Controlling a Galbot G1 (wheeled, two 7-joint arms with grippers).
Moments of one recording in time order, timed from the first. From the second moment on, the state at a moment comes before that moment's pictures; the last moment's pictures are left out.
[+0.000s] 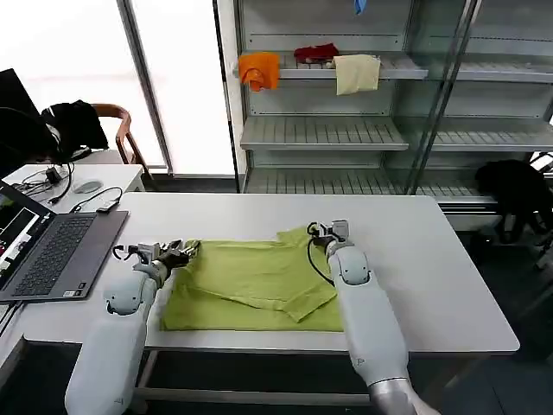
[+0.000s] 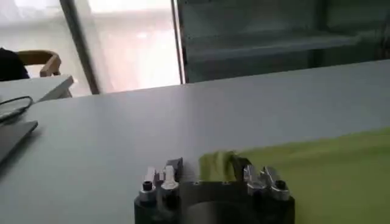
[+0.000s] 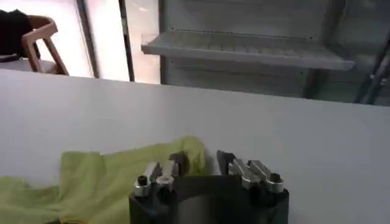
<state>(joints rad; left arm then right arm) 0.72 -1.26 -0.50 -1.34 -0.12 0.58 0.26 -0.53 1.61 0.42 1.14 -0.05 -0.58 -0.08</state>
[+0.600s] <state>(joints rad) 0.73 -1.25 -0.50 -1.39 -0.14 0.58 0.26 -0.59 1.61 0.39 1.29 0.02 -0.58 -0.06</state>
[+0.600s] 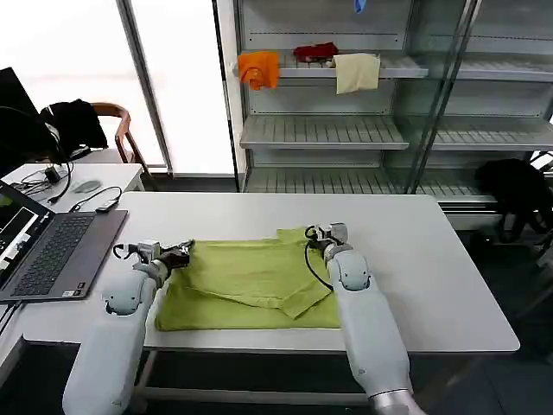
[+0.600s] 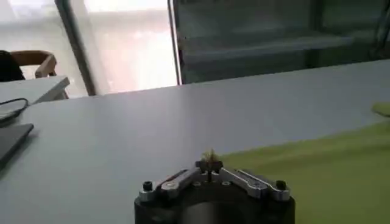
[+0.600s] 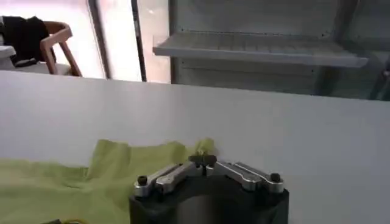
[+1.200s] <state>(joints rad) 0.88 -1.20 -0.56 -1.62 -0.30 0.57 0.27 -0.83 1.61 0.34 1.64 0.12 -0.58 -0.05</state>
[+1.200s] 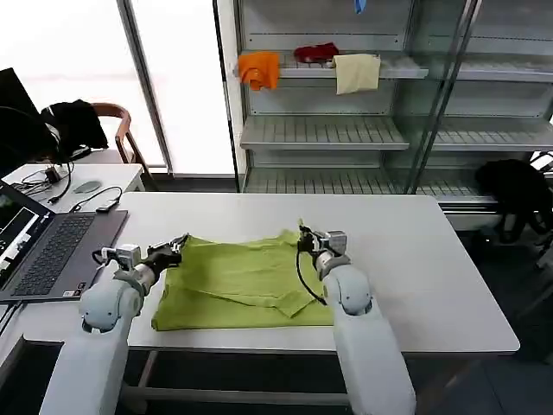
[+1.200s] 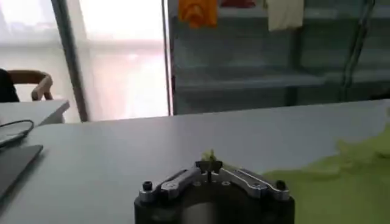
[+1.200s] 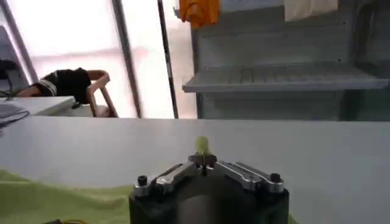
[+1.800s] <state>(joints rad) 1.09 -1.15 -0.64 -1.76 -0.42 0.54 0.33 -1.09 1.55 0.37 1.88 0.14 -0.58 -0.03</state>
